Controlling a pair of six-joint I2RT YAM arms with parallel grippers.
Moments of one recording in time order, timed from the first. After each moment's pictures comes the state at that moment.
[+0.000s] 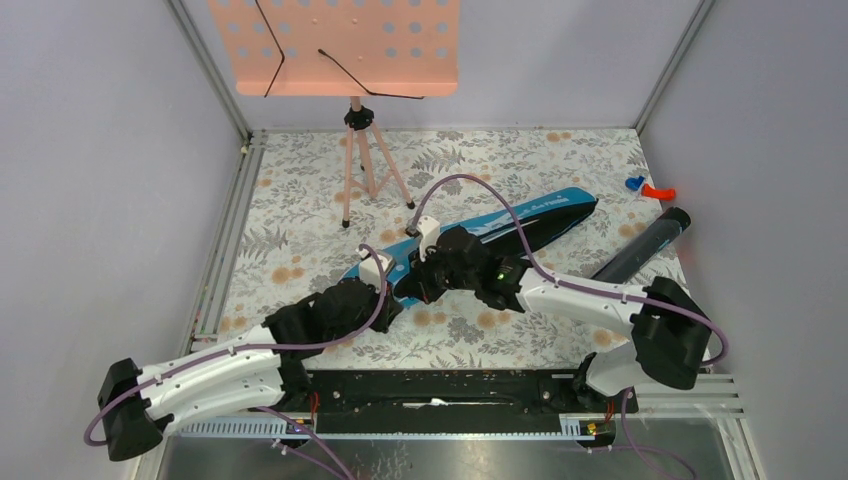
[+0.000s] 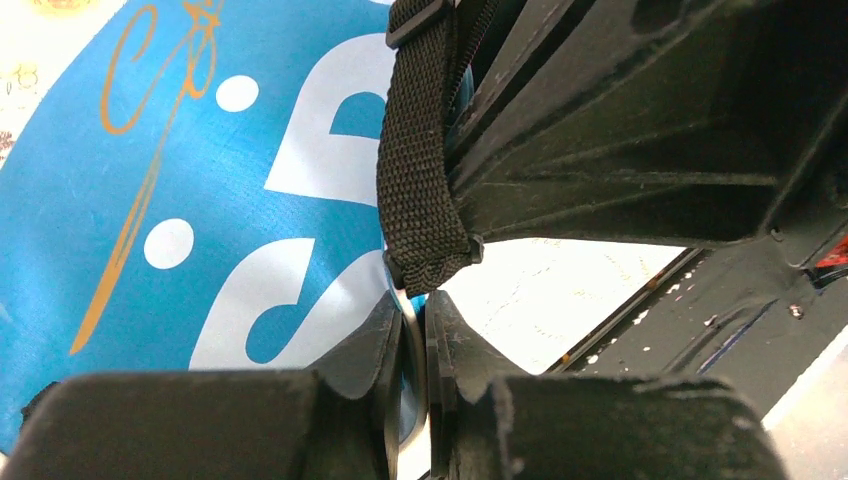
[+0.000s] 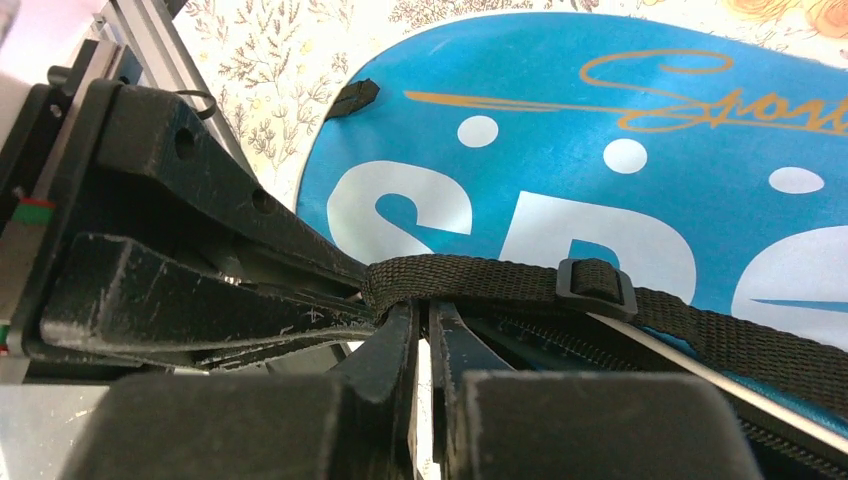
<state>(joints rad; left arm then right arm) -1.02 0.77 0.48 -0.29 -0.20 -0.46 1.00 1.47 0.93 0.00 -0.20 0.38</state>
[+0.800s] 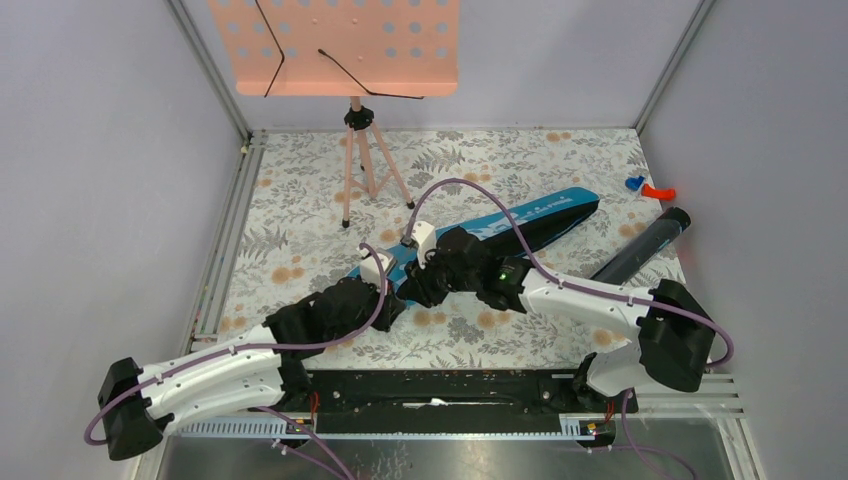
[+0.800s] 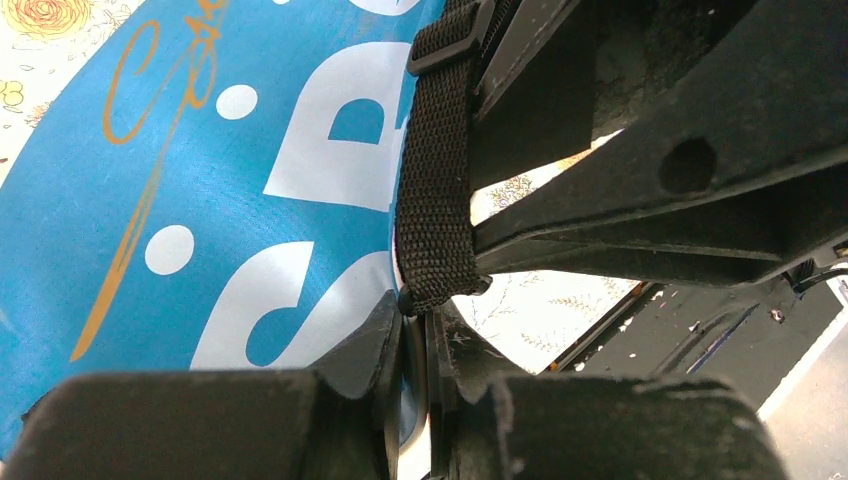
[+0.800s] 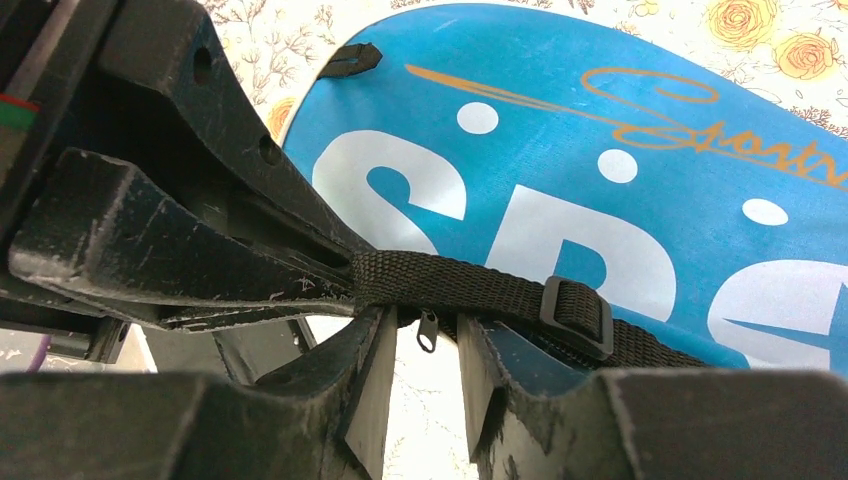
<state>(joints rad) -1.02 0.76 0.48 -0.25 -0.19 -0.46 1.01 1.43 0.94 -0.09 -0.20 0.19</state>
